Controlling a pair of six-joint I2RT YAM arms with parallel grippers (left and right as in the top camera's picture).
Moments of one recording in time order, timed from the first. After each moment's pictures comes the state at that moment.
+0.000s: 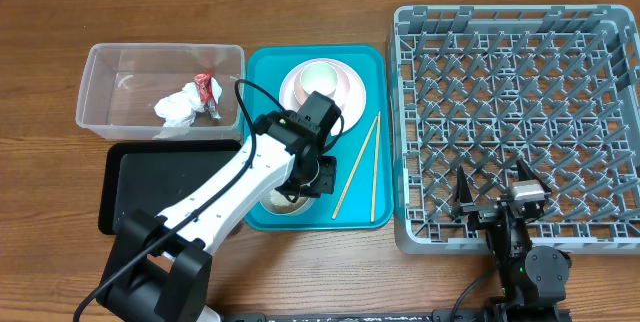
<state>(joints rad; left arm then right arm) -0.58 1.69 1.21 -1.00 0.16 -0.47 0.04 0.01 0.02 -0.03 -0.07 -0.05</state>
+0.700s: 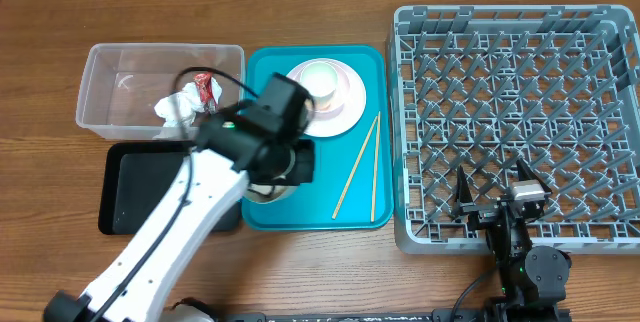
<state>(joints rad) -0.47 1.44 1.30 -1.15 0.16 -0.47 0.04 0.01 0.02 -0.03 -0.07 -0.05</state>
